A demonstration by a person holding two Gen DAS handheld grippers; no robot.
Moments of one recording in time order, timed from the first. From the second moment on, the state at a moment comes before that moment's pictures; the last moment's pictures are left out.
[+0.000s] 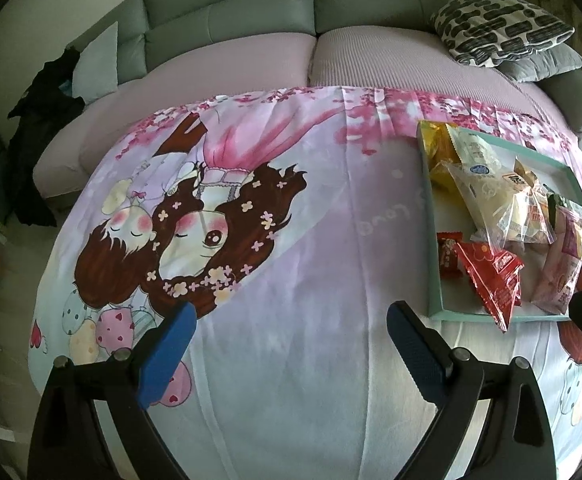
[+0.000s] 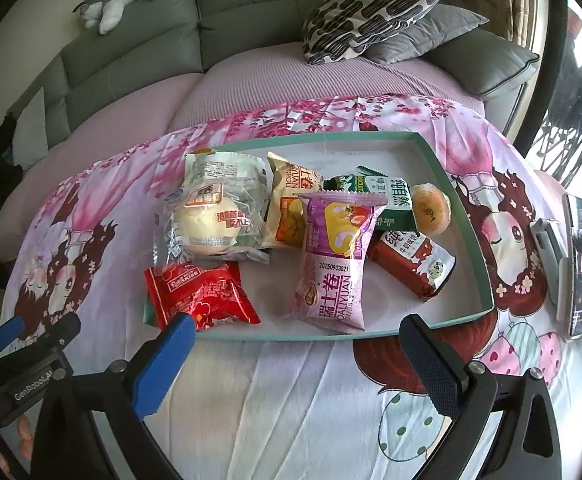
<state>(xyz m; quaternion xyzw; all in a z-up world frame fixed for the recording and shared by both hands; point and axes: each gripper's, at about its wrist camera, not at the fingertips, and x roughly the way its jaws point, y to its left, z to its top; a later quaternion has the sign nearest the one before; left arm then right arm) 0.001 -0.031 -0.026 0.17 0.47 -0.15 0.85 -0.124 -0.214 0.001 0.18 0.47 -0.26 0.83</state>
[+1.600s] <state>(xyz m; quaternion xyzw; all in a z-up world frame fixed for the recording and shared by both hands) 0.005 -0.033 -0.038 0.17 0.50 -0.14 0.84 -0.121 -0.212 -0.003 0.19 0.47 -0.25 0.83</state>
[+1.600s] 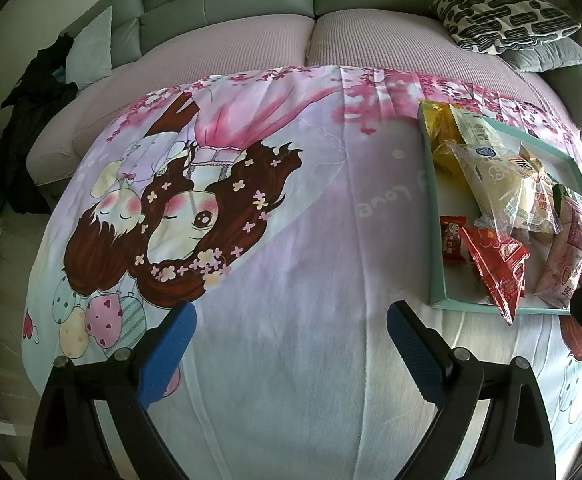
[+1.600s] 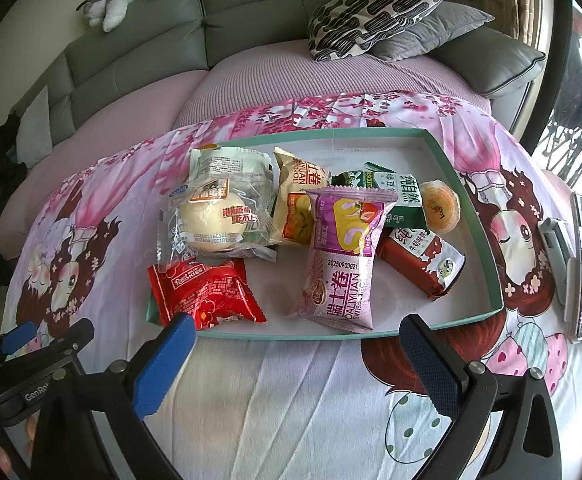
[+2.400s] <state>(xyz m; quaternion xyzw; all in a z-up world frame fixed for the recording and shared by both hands) 0.005 -0.036 -0.039 0.17 0.50 -0.15 0.83 -0.118 -0.212 -0.004 0.19 0.47 -0.25 0.83</state>
